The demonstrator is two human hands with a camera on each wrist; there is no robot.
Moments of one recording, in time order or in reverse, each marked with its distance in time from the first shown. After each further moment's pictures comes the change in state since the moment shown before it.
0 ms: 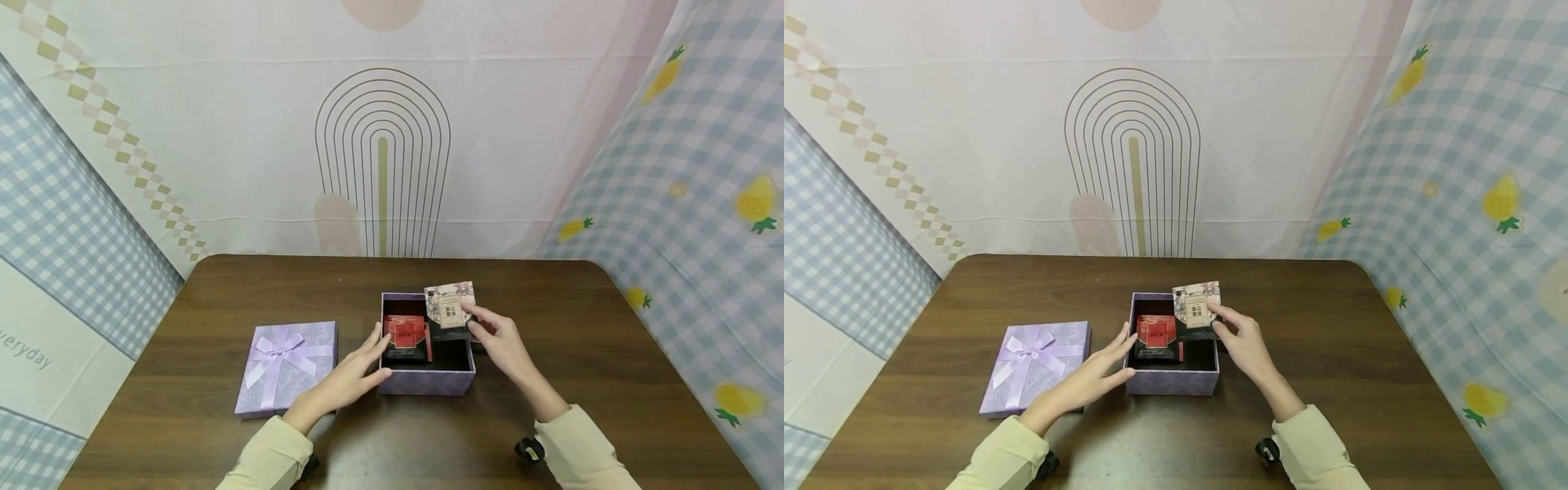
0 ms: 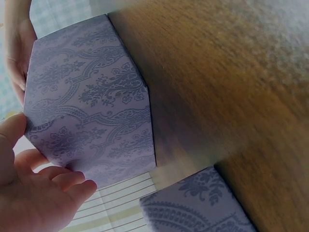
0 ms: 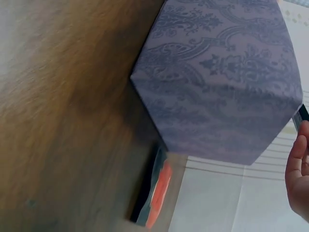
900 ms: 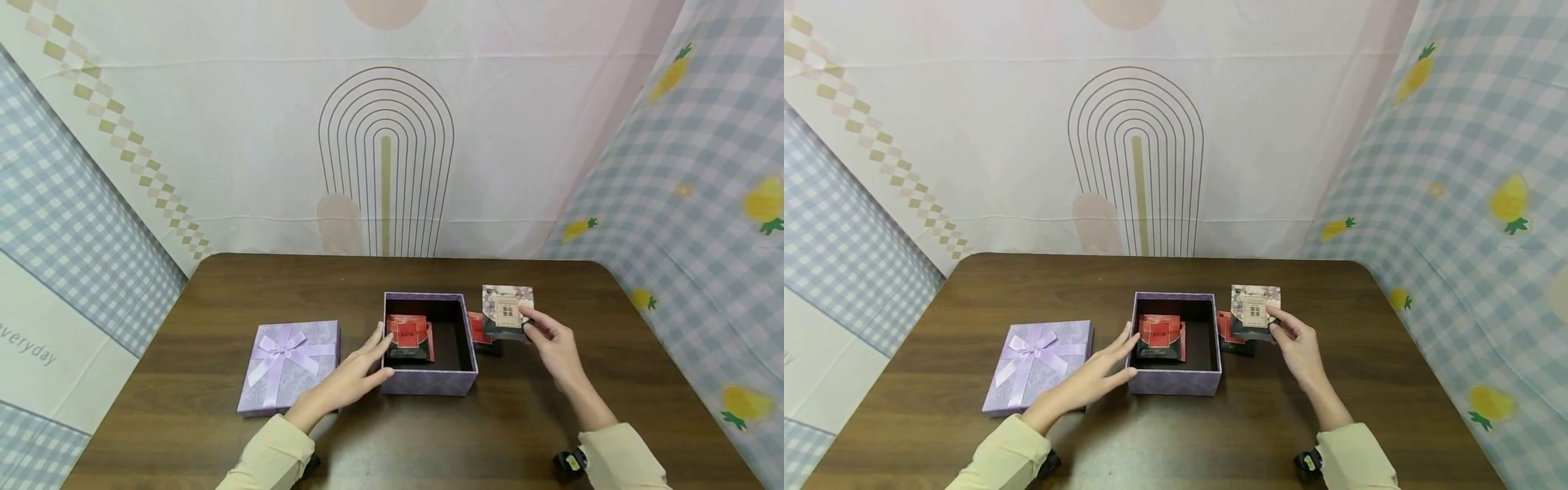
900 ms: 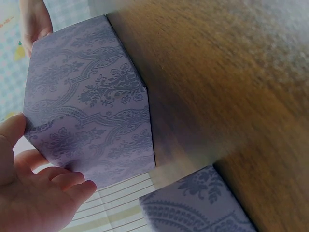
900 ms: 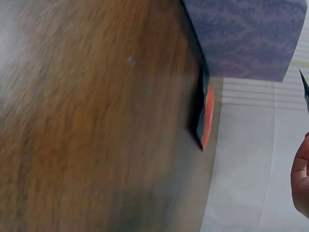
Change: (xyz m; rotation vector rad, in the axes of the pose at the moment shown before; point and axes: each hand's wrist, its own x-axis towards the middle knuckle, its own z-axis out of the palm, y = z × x) left_hand -0.001 0.000 -0.001 -0.007 -0.010 -0.014; right_hand -0.015 0.063 -0.053 0.144 0.200 0.113
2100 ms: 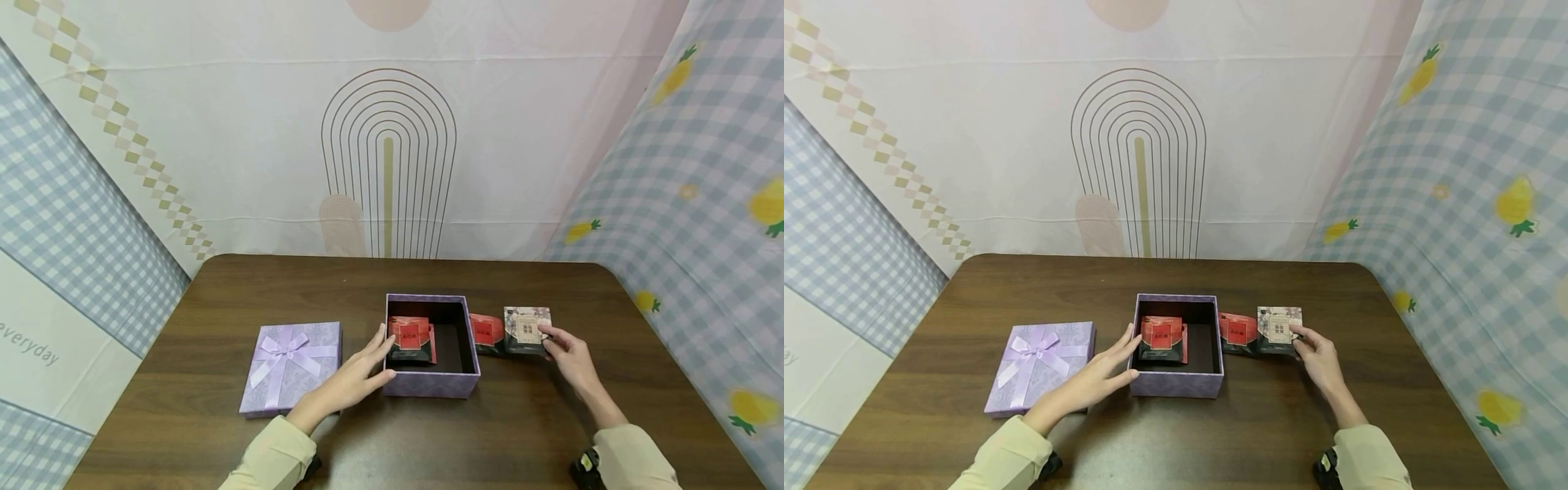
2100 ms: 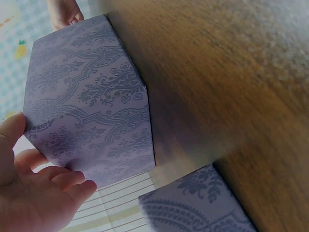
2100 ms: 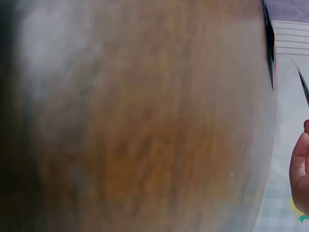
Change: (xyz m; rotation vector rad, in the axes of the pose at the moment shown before) left_hand 0.000 -0.002 0.001 -0.006 0.003 0.001; right_hand 0.004 0.062 -0.034 -0.153 -0.046 0.070
